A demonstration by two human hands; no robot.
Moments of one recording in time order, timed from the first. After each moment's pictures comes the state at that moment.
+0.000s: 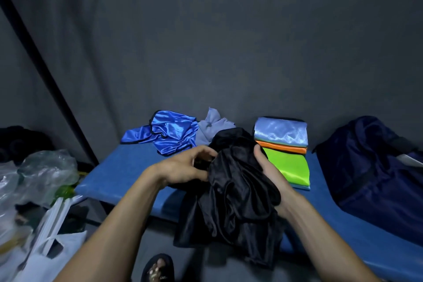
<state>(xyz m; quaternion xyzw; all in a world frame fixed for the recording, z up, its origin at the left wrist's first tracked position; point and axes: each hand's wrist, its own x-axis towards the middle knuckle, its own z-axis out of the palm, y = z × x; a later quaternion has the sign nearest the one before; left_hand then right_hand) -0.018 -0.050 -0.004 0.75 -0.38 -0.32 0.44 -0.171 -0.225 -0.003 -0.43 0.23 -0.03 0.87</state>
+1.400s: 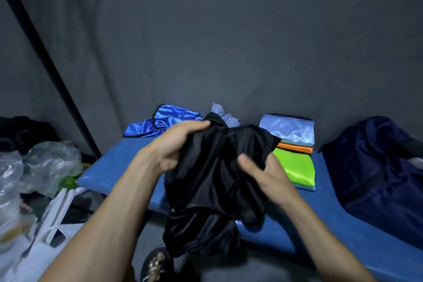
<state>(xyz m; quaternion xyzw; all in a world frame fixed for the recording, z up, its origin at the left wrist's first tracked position) -0.028 -0.056 0.047 0.56 -0.20 -0.42 0.69 -0.173 -0.232 -0.021 -0.76 0.15 -0.21 0.60</state>
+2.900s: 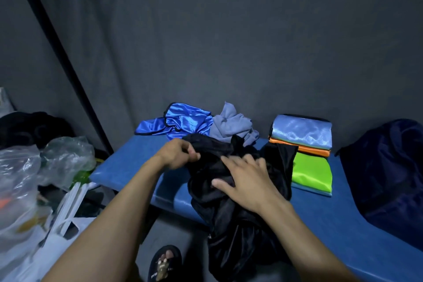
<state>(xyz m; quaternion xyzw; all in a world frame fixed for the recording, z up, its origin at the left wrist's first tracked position) 0.050 -0.035 -0.038 0.89 -0.27 -0.17 0.34 -0.126 -0.203 -0.041 -1.00 0.05 -0.06 0.01</state>
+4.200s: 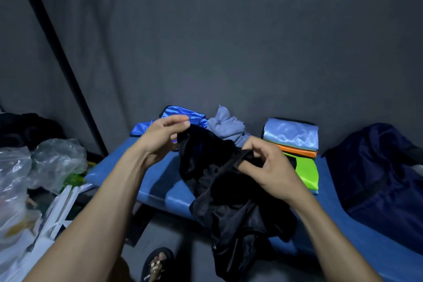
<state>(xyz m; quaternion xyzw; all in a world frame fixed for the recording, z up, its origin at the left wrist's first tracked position) 0.019 -0.021 0.026 0.60 -0.16 -0.24 0.75 -0.176 -0.217 0.023 -0.85 -0.04 -0.22 0.48</state>
